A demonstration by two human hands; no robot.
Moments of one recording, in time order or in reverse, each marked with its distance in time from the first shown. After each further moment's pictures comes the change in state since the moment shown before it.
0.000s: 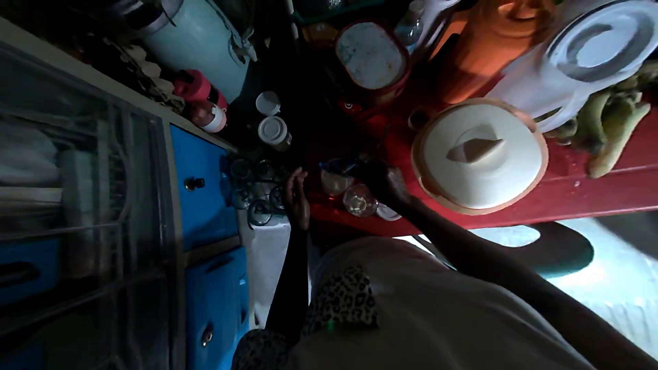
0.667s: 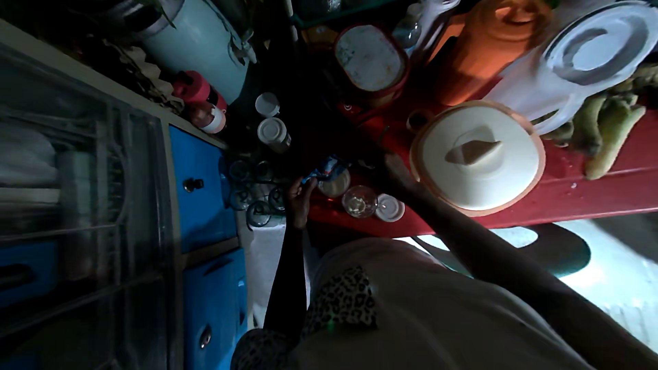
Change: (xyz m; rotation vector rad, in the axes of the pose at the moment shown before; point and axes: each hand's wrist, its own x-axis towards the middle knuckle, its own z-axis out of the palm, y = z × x) left_hand 0.007 0.002 0.000 -0.089 -0.088 -0.065; right_hand 0.033 -0.014 -0.031 0.030 -0.139 -0.041
